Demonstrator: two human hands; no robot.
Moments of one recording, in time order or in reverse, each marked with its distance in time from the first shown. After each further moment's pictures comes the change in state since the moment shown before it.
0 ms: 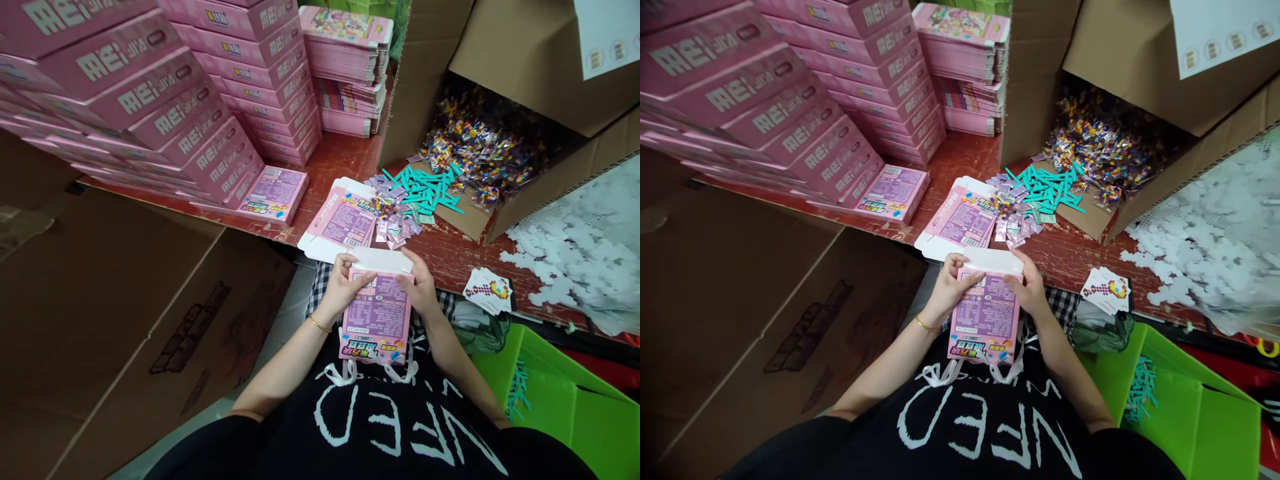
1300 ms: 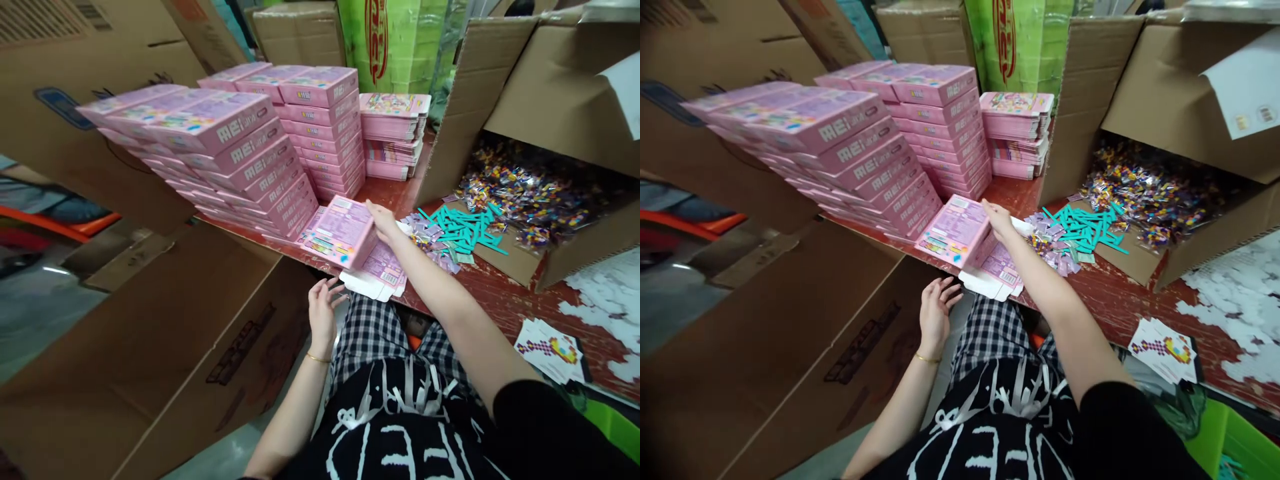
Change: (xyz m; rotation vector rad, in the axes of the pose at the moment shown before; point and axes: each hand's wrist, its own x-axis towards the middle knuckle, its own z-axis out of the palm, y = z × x) left_hand -0.003 0.015 -0.099 -0.101 0.589 0.136; right_hand 0.263 -0.034 0.165 -0.045 -0.103 0.062
